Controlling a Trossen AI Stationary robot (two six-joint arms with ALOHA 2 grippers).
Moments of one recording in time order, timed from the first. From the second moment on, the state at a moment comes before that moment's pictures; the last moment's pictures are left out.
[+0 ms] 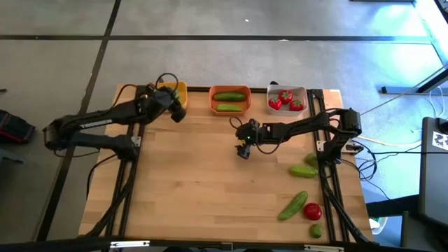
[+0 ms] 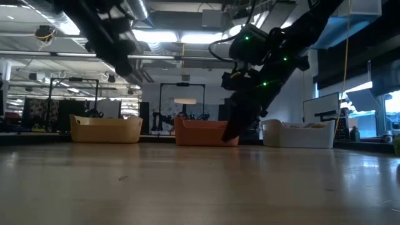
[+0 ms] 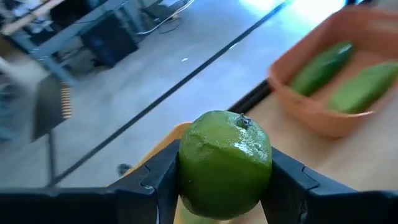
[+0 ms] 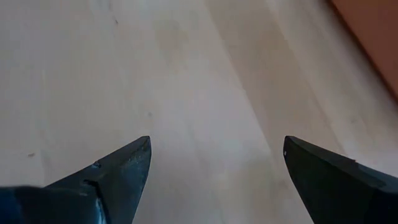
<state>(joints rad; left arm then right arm) 0.40 0.98 0.76 -0.45 -0.70 -0.06 -0.11 1.77 0.91 -0.05 0.17 0.16</state>
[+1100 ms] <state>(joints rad) 0.91 1.42 0.73 -0.23 -0.09 -0.17 -0.11 1.77 0.91 -0.05 0.17 0.24</state>
